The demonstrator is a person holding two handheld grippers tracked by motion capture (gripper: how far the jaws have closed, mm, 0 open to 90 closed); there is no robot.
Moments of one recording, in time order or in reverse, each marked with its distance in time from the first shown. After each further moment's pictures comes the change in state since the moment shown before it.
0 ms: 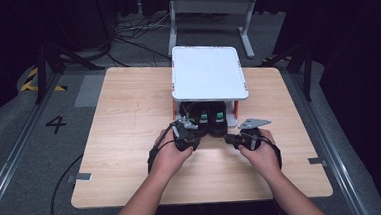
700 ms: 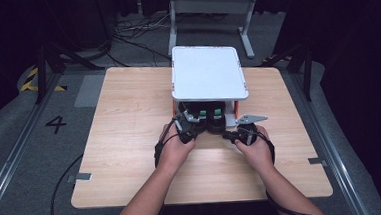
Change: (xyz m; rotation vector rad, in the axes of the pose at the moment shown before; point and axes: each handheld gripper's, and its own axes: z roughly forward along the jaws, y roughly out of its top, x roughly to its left) left arm 0.016 0.016 0.017 -0.002 0.084 -0.015; right arm -0.013 0.004 0.023 -0.030 0.023 0.071
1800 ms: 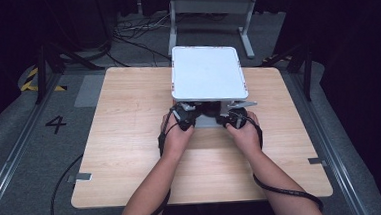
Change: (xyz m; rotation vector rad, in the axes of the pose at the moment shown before) left arm 0.032 0.012 0.030 -0.107 0.081 -0.080; right arm -0.022 0.035 0.037 -0.029 -0.075 0.030
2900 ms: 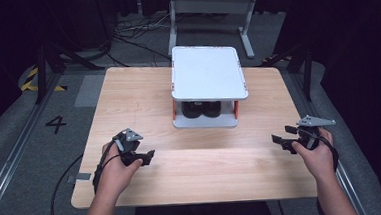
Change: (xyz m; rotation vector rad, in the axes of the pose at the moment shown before) left arm 0.066 -0.105 -0.147 0.119 0.031 -0.002; right arm -0.074 -0.069 -0.176 0.013 -0.145 -0.011
